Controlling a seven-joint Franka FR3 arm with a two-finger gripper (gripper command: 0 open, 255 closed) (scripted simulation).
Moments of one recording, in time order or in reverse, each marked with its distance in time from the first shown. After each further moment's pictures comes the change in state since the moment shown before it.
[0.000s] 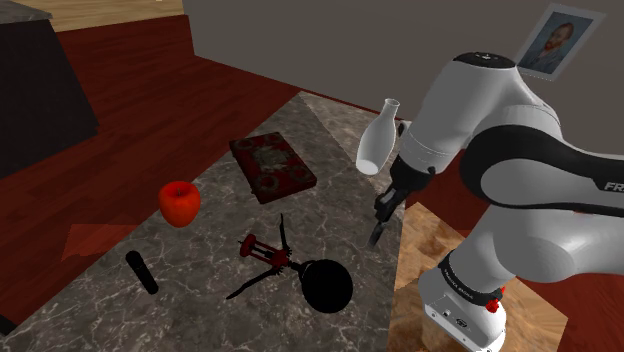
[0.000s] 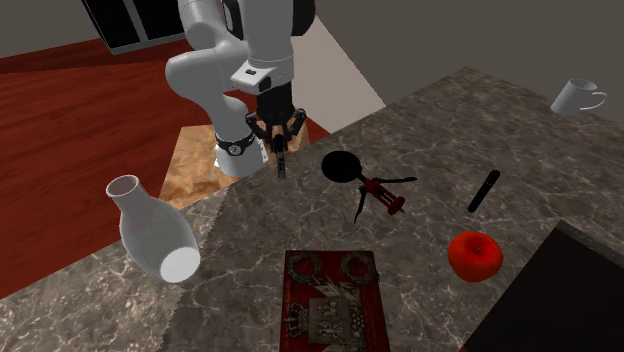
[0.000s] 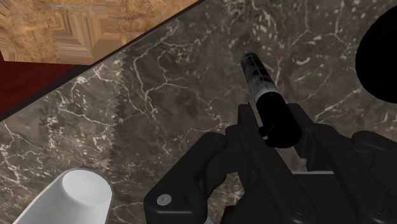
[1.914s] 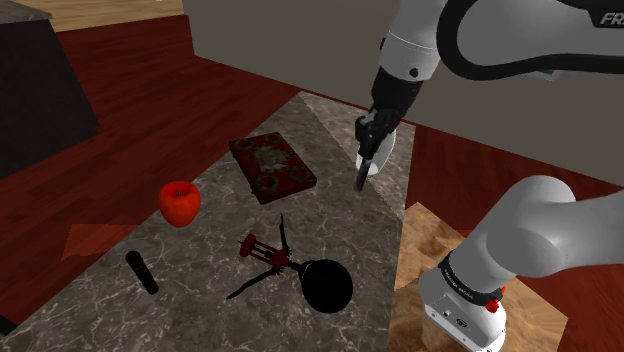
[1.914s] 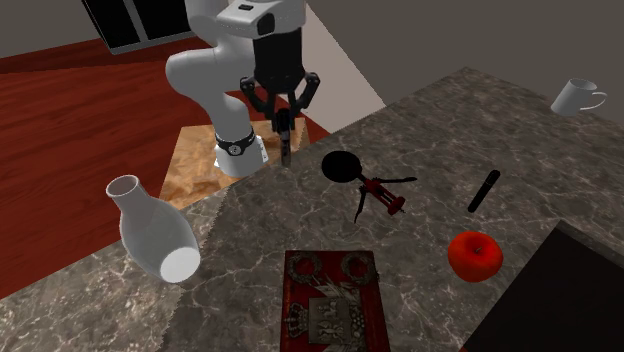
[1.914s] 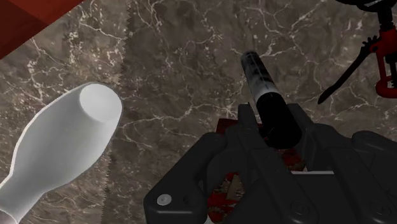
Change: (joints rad) arm -0.163 0.332 -0.086 0.461 -0.144 -0.117 -0.045
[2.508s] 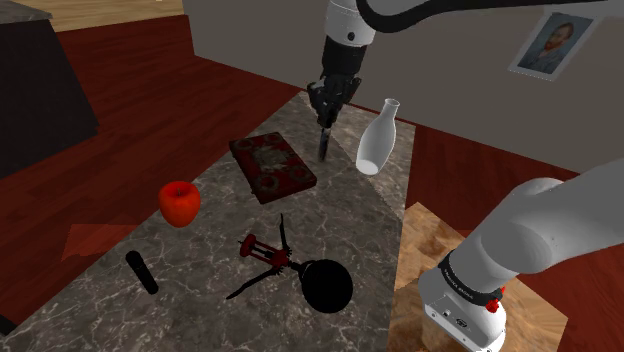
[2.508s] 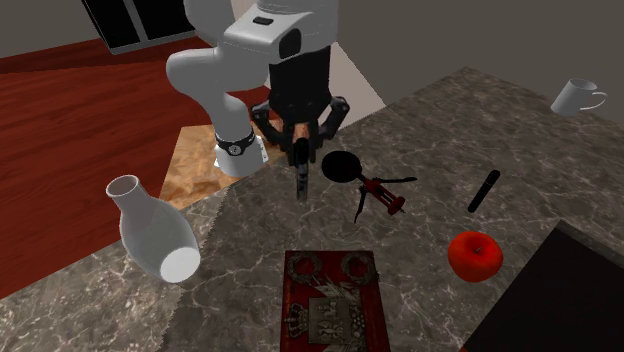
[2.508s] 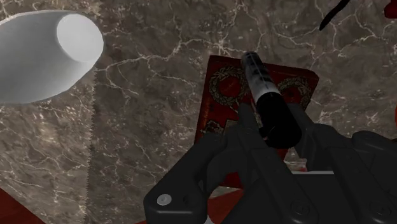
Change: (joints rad) arm -0.097 0.386 0.044 0.306 -0.077 0.081 0.016
